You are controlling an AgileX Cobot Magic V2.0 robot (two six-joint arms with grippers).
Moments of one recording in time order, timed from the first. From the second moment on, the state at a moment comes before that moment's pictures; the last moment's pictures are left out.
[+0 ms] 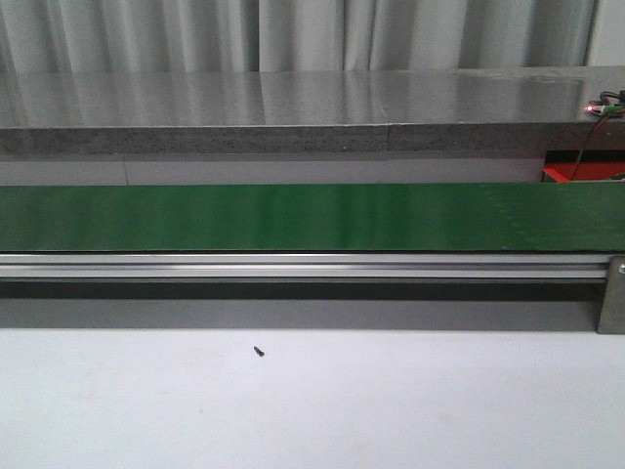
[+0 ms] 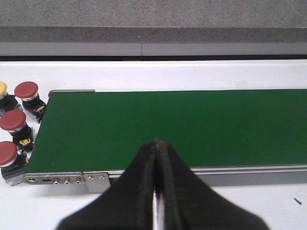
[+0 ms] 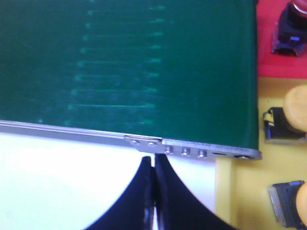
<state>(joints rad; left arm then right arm) 0.16 0.74 -0.73 -0.44 0.62 0.39 -0.16 1.10 -0.63 0.57 0.47 -0.57</state>
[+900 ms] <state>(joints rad) 0.26 0.90 -0.82 -0.44 0.58 0.38 -0.01 0.71 -0.46 0.57 0.38 -0.57</state>
